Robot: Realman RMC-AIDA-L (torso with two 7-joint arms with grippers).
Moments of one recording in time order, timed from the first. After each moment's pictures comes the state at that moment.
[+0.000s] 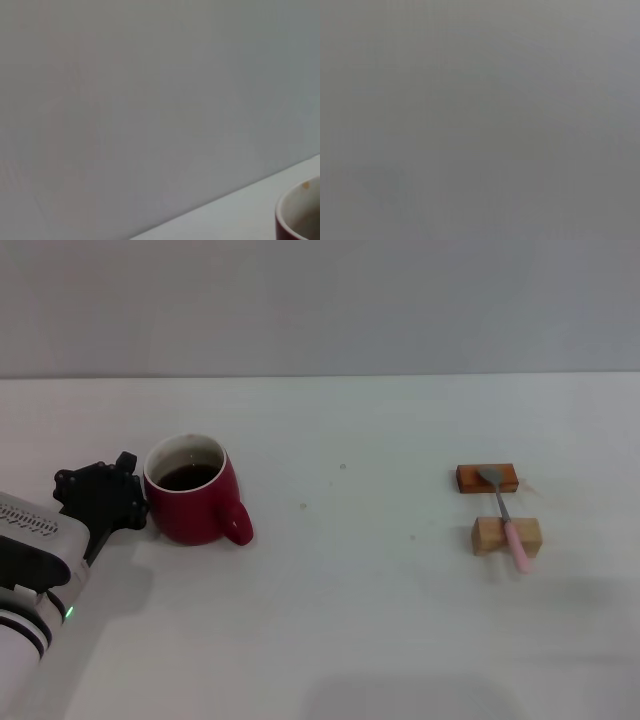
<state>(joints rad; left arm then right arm) -0.44 -2.07 -0.67 -0.23 2.16 0.93 0.22 0.16 2.08 0.72 0.20 -2.15 -1.64 0.16</state>
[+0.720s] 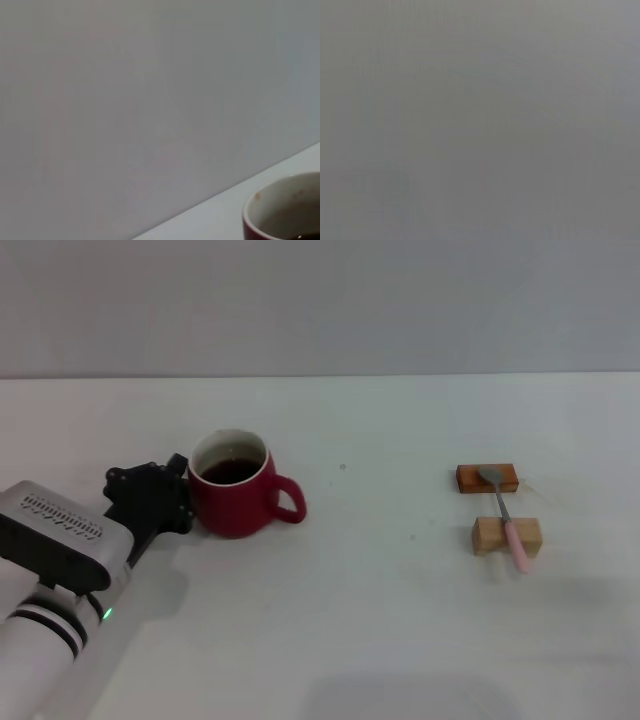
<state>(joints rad) -0.46 -2.08 -0.57 -0.27 2.16 0.92 0.22 0.16 2.08 0.72 0.21 -2.16 -1.64 0.16</state>
